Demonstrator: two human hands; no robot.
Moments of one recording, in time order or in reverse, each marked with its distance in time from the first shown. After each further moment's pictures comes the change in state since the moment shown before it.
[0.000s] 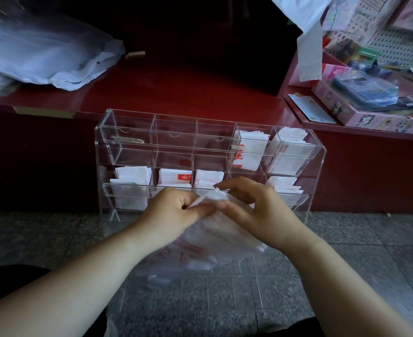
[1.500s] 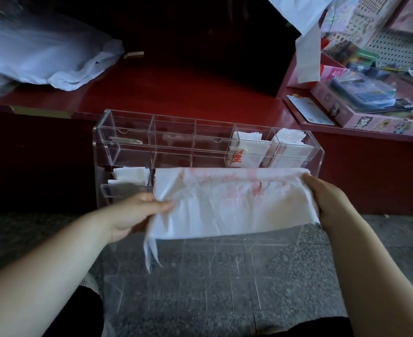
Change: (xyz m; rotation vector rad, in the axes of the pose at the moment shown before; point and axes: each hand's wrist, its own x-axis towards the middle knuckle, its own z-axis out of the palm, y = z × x) left_hand 0.011 -0.036 -0.042 -0.296 -0.107 -0.510; right_hand -0.003 0.079 -0.058 0.866 0.471 0.785
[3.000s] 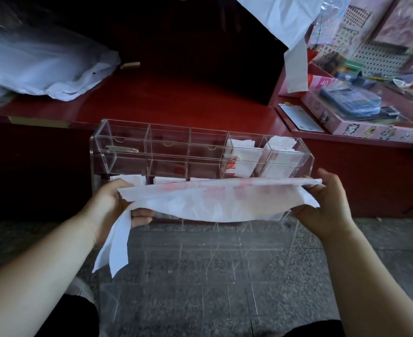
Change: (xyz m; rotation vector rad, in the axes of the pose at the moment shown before) left_hand -0.006 0.020 -0.013 -0.410 0.255 -0.004; right_hand -0.003 -0.004 -0.004 0.389 -0.393 -0.052
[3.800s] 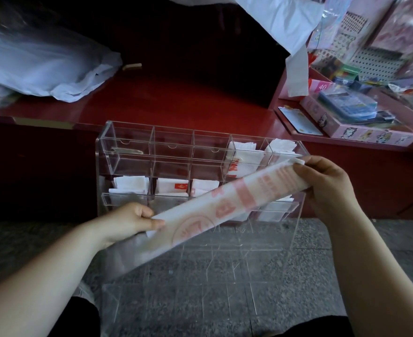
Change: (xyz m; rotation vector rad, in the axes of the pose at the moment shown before) left_hand 0.011 -0.023 -0.015 0.840 -0.252 0.123; right_hand -0.007 -0.020 0.032 -0.553 0.158 -0.324
